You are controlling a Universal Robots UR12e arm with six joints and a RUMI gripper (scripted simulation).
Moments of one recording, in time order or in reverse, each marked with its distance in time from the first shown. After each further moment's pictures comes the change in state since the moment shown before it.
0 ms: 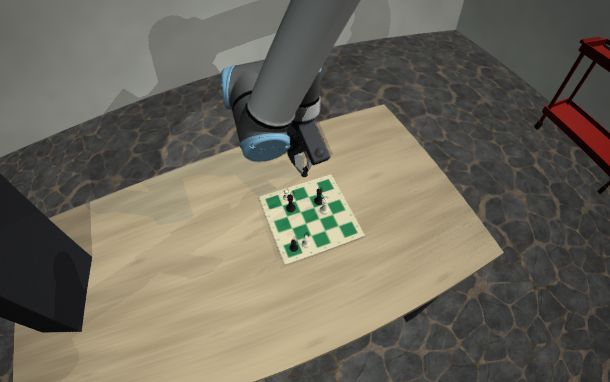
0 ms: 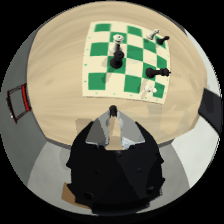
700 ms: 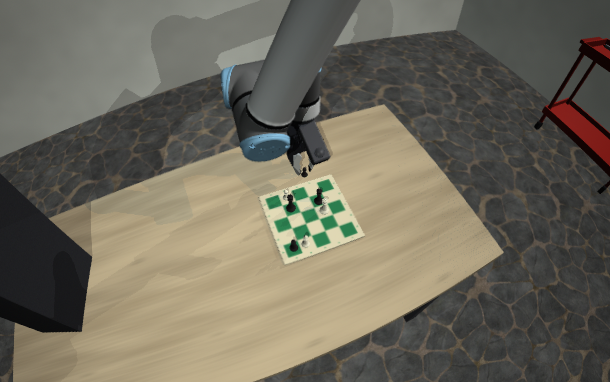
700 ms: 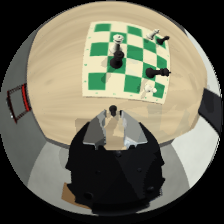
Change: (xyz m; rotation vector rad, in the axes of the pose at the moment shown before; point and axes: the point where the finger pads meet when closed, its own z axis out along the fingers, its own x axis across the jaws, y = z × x) arm 0.000 0.000 0.000 0.000 0.000 0.000
